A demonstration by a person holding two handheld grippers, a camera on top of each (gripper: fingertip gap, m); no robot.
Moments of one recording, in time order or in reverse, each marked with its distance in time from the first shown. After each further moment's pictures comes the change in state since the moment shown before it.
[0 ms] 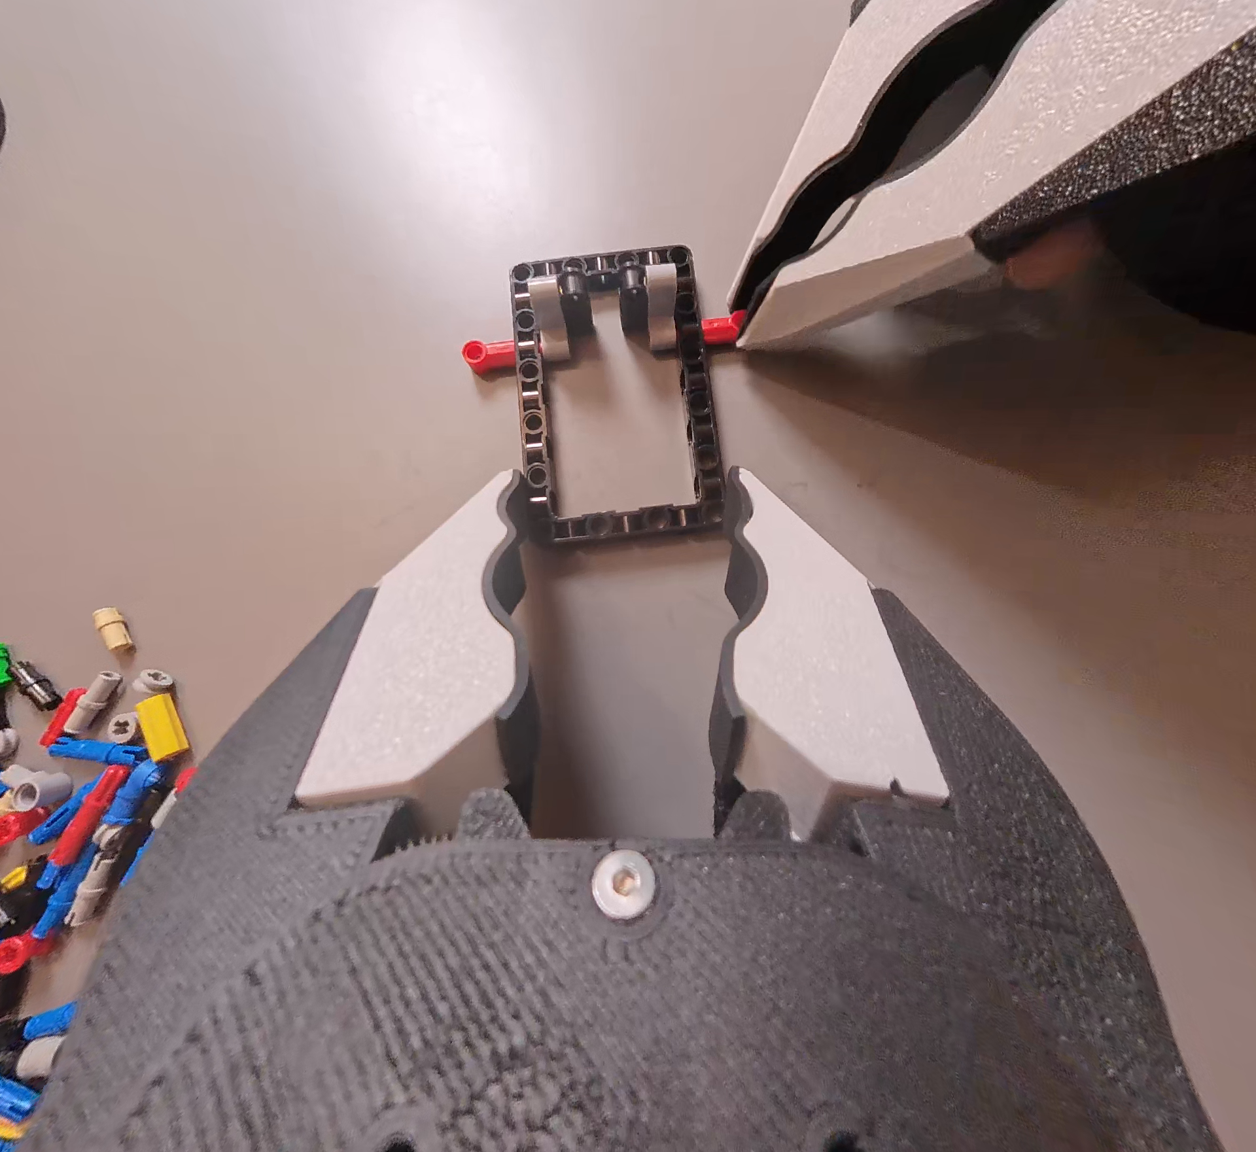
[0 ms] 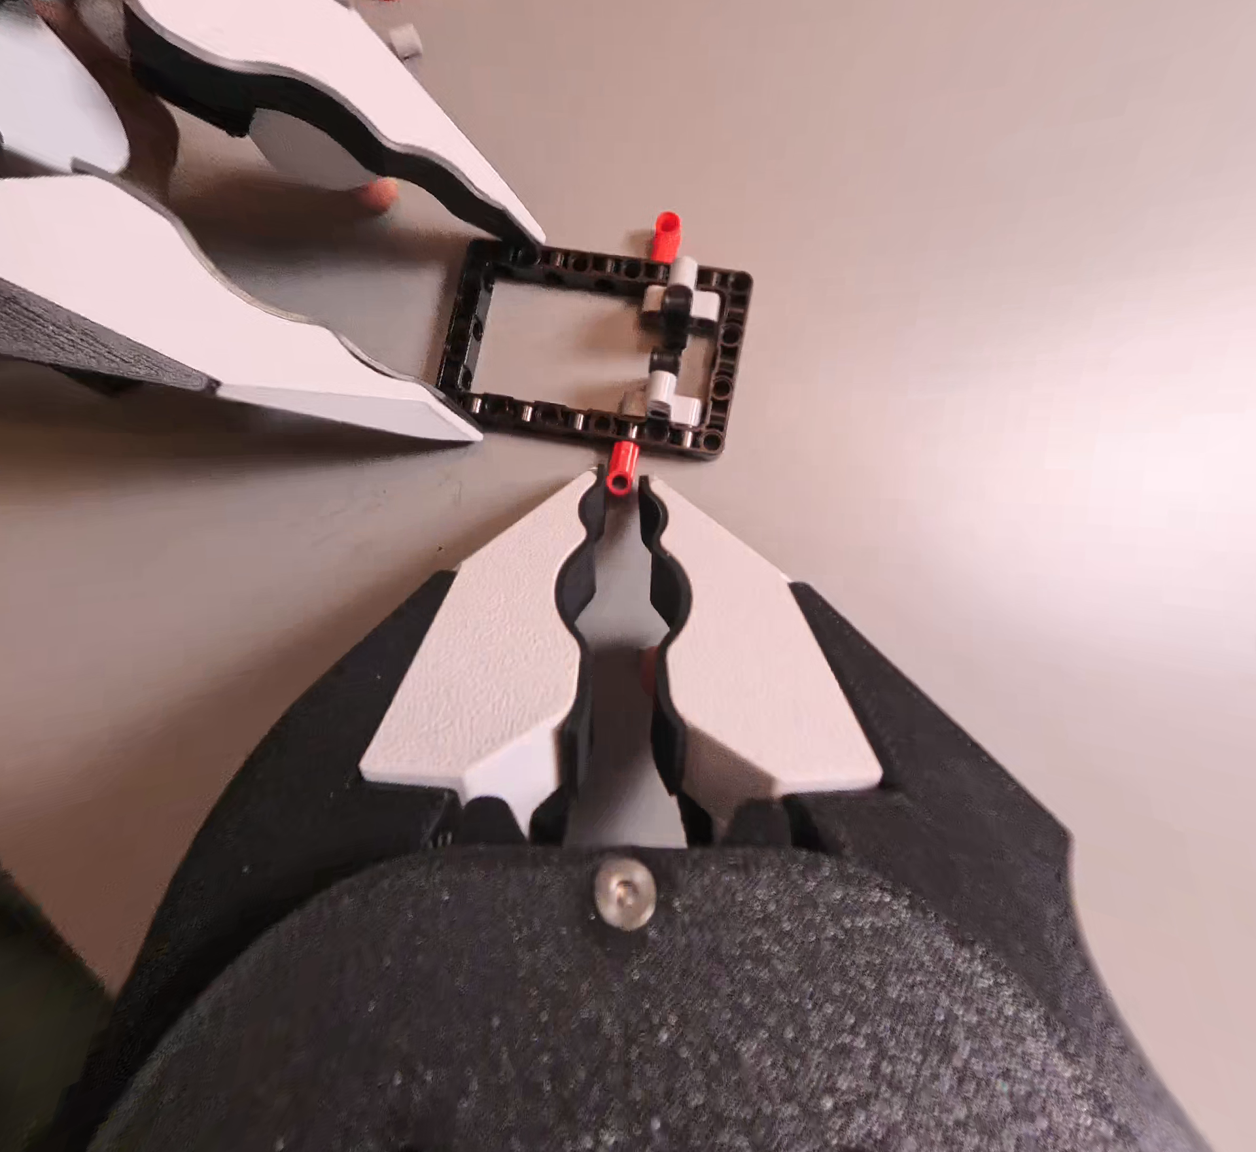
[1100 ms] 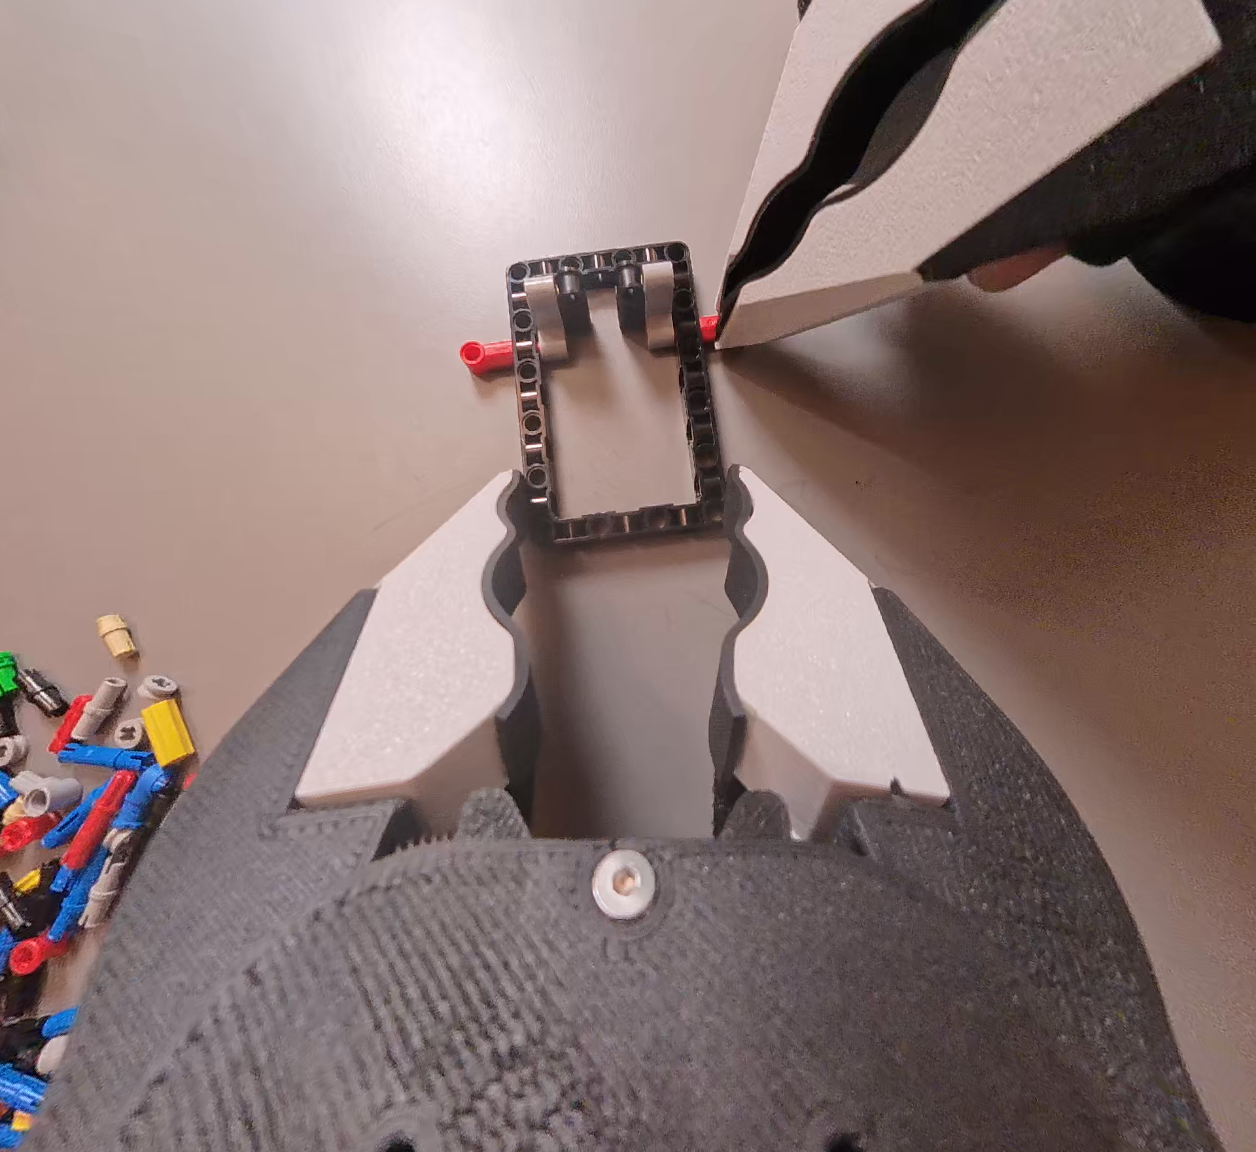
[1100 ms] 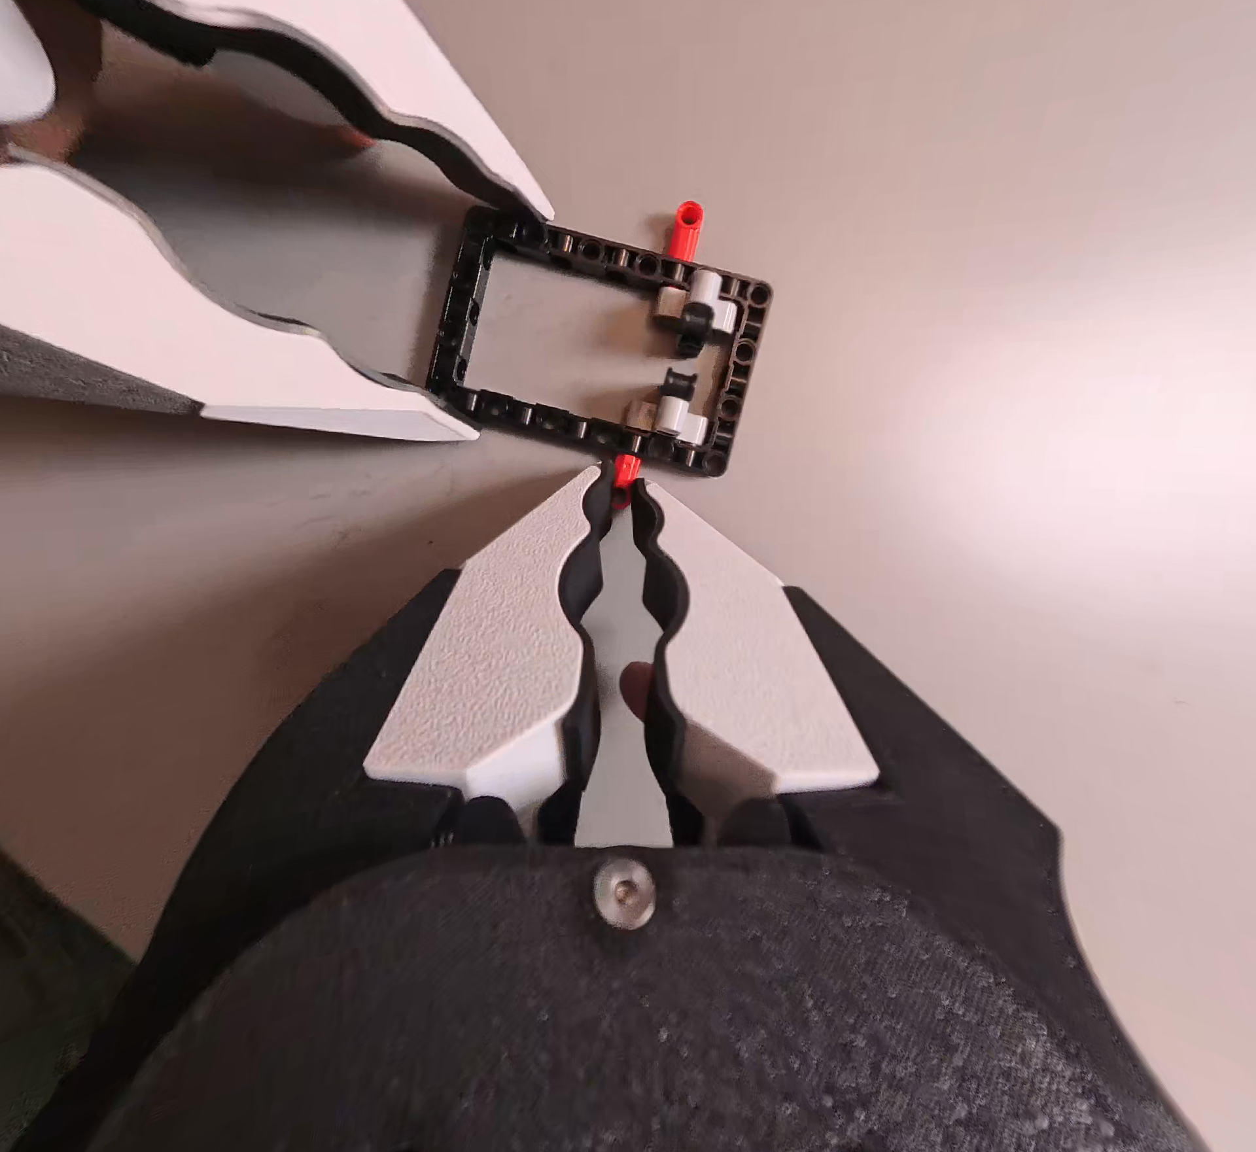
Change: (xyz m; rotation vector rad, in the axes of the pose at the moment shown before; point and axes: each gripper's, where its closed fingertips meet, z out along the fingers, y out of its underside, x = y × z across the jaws) left arm 0.000 0.001 0.000 -0.016 0.003 0.015; right arm 0.000 -0.001 0.005 -0.178 0.042 -0.108
